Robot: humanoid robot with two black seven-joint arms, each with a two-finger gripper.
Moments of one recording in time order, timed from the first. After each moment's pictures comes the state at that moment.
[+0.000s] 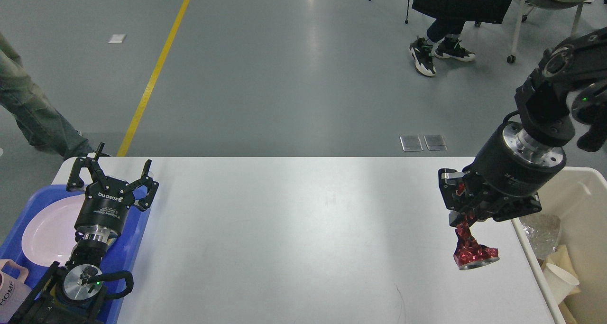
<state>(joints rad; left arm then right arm) -0.24 0.13 -1.54 -0.79 0.36 -0.61 -0.24 2.38 -0.35 -1.31 1.70 0.27 0.70 -0.30</state>
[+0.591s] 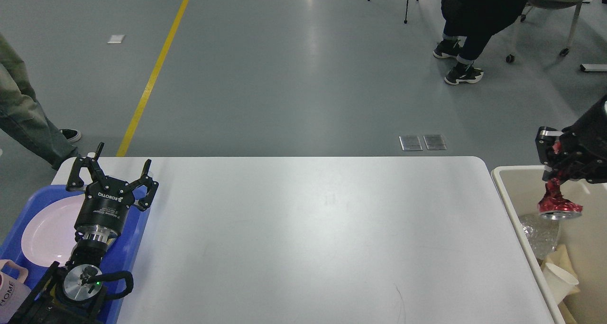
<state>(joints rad) -0.24 0.13 -1.54 -0.79 0.36 -0.61 -0.24 2.14 -0.55 -1.52 1.28 0.17 0.67 -0.30</state>
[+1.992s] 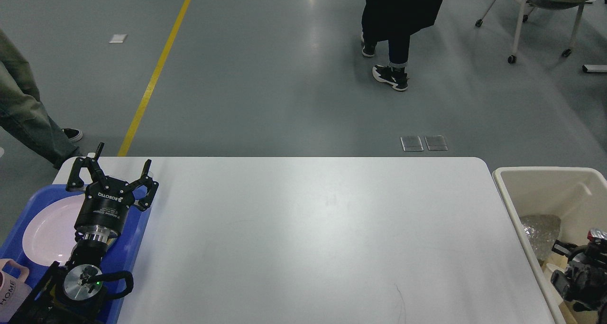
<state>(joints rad) -0.24 0.13 -1.54 -0.79 0.36 -0.61 -0.24 0.60 -0.31 -1.20 0.11 0.12 -0.10 -0.21</state>
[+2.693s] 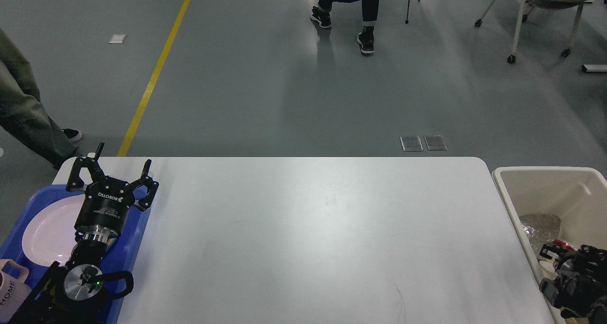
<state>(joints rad) -0.24 0.13 -1.54 -0.79 0.36 -0.61 -0.24 0.59 -0.29 -1.19 0.13 0.12 -0.18 -0.21</state>
